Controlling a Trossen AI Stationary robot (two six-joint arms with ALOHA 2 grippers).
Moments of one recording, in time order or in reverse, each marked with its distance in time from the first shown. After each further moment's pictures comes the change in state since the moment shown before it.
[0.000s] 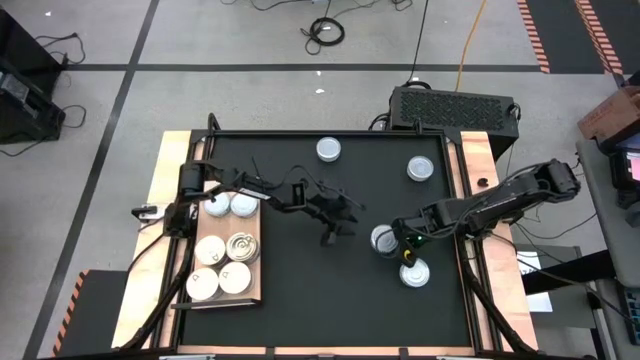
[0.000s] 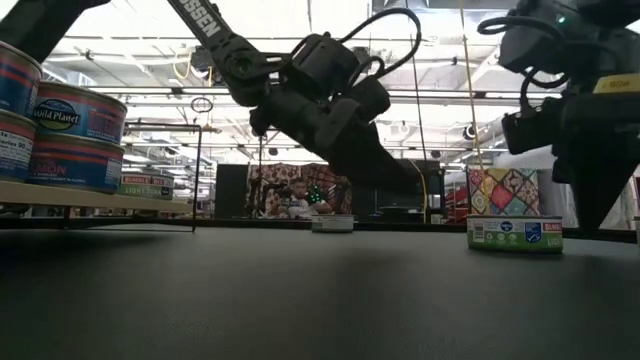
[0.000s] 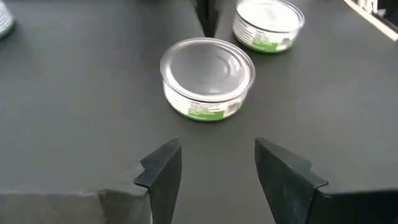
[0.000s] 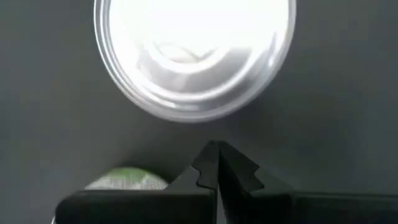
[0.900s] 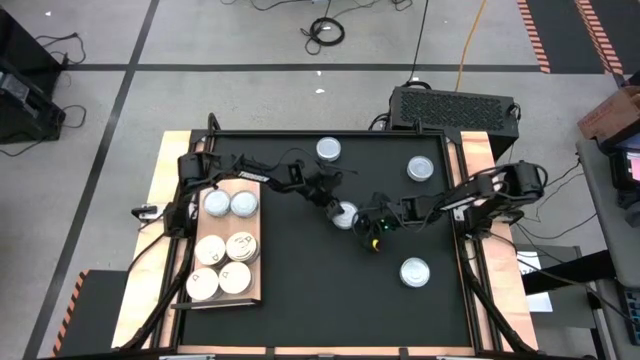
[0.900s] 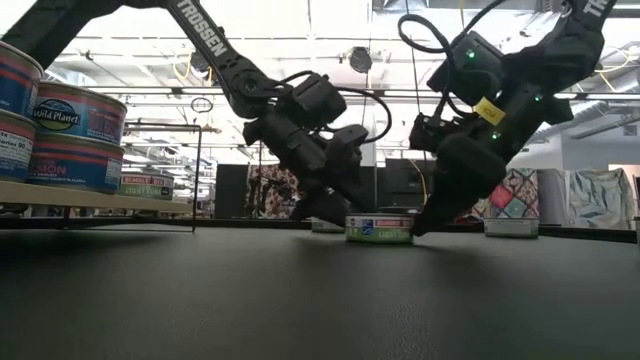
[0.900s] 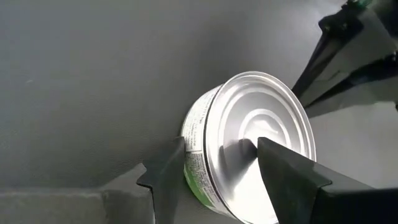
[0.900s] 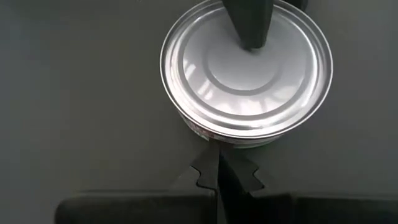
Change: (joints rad) left arm 0.148 0.008 0.000 -0.225 0.007 -0.618; right arm -0.203 0.351 -0.001 0.820 0.178 -0.499
